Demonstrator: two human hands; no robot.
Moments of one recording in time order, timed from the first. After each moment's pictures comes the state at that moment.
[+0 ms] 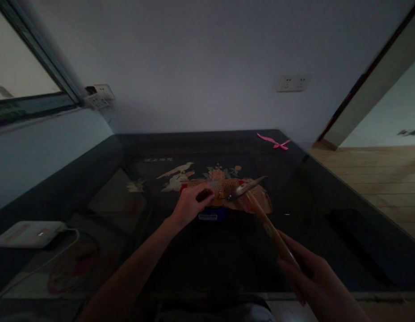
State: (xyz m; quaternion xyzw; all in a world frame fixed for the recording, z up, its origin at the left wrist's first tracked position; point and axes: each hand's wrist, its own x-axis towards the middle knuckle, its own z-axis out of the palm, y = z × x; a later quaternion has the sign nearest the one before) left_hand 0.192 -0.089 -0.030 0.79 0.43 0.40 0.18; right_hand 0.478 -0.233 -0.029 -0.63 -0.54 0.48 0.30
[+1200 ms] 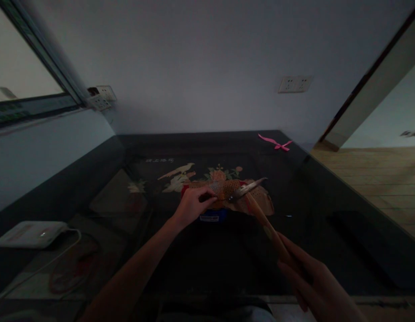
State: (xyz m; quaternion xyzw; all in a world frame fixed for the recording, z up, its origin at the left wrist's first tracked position) left_hand 0.192 -0.084 -0.034 0.78 0.43 0.39 0.22; right_hand 0.480 -0.235 -0.040 -0.62 -0.56 0.47 0.28
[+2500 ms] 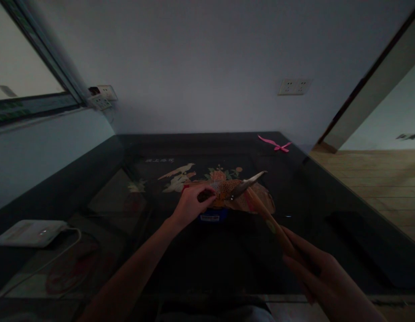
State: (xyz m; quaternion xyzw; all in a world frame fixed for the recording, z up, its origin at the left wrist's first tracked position) left_hand 0.192 -0.089 -0.026 0.78 0.43 0.41 0.22; right_hand 0.482 -0.230 -0.014 -0.61 -0.57 0.46 0.29
